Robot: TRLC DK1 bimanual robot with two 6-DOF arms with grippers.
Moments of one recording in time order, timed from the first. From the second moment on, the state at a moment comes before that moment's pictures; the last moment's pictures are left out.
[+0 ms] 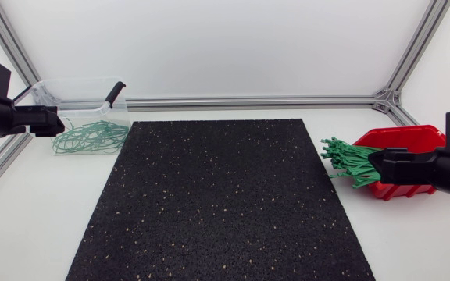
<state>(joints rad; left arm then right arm) 0.16 1.22 1.05 -0.67 0.04 0.11 0.02 0.71 0.68 -0.61 -0.01 0.04</state>
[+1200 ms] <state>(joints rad) 0.17 0.56 0.12 0.14 0.05 0.10 -0.01 0.14 0.11 -0.08 0.00 0.02</state>
